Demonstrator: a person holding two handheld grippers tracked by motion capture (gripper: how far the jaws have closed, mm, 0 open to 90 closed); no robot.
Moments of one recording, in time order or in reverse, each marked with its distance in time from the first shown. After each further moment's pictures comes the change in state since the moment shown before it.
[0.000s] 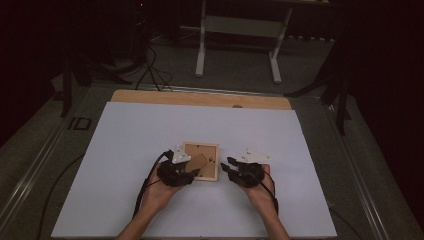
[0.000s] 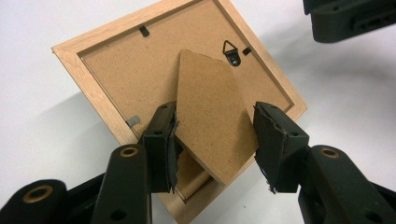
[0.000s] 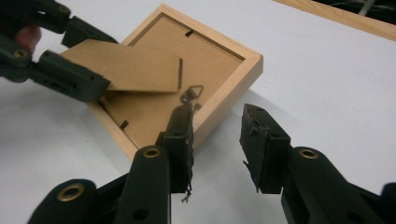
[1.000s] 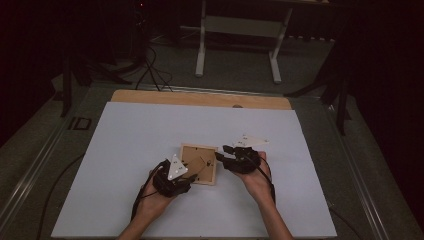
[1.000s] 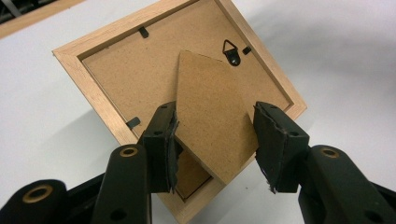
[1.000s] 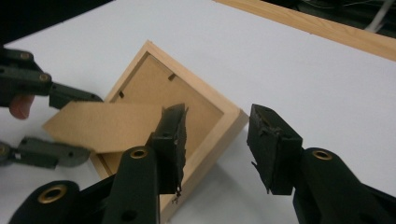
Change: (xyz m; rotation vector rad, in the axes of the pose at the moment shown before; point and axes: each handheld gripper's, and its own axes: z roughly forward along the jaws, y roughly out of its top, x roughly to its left) left arm -0.013 -0.020 -0.014 -0.093 0.058 0.122; right arm -0.009 0.039 0.009 -0.014 0.066 0.044
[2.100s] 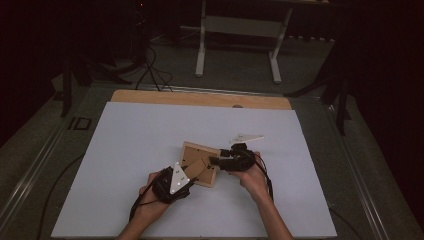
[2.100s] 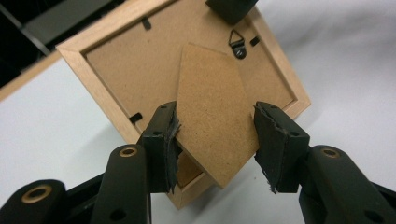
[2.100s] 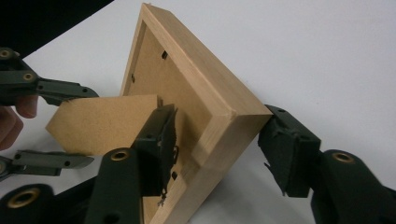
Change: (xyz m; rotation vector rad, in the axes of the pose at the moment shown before) left arm -0.012 -0.008 -0.005 -0.026 0.064 0.153; right arm -0.013 -0.007 0.023 0.089 0.156 0.118
